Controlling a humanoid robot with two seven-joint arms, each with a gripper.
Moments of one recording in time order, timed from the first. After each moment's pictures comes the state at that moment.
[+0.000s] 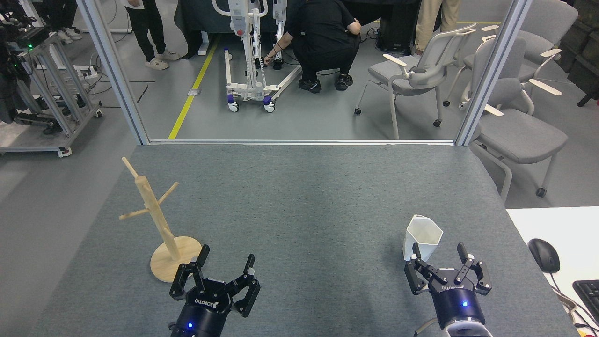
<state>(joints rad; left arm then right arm) 0.06 0.10 -0.28 -1.69 -1.40 0.06 0.20 -0.02 -0.11 0.04 -1.46 1.42 0.06 -0.08</state>
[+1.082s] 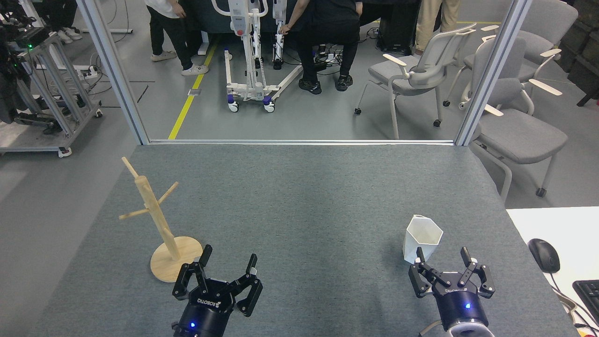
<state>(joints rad) 0.05 0.09 -0.29 -1.68 -1.40 0.06 0.20 -0.04 -0.13 0.03 -1.40 1.41 0.06 -0.08</state>
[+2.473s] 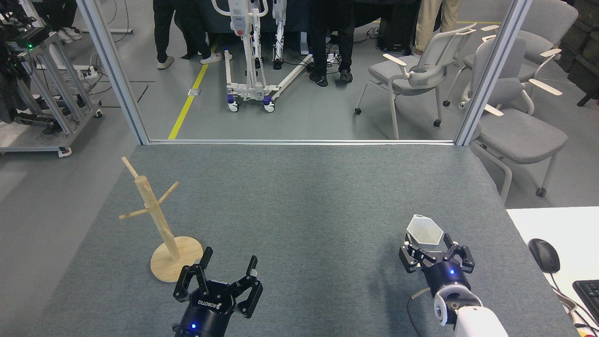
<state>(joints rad) 0.06 0.09 -0.29 -1.66 -1.40 0.06 0.20 -0.35 -0.15 0.12 -0.92 1.30 0.01 -0.08</state>
